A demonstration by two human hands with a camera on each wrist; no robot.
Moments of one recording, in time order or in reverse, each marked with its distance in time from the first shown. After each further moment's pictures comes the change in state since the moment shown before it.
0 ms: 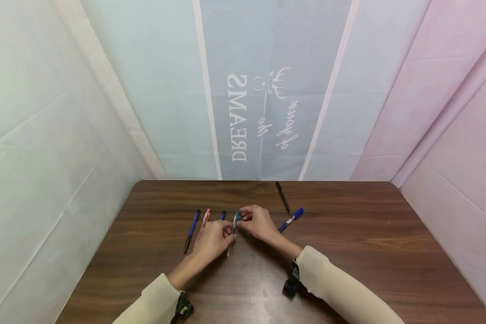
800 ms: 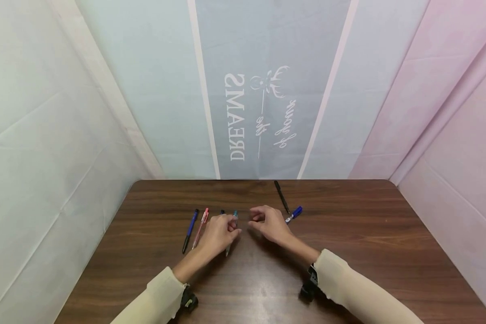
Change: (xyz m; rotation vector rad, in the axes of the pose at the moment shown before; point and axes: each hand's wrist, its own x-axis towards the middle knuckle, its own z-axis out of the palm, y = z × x) left_hand 0.015 0.017 -0.001 -0.044 -0.005 0.020; right_hand -0.022 0.009 -0.031 -0.025 0.045 -0.020
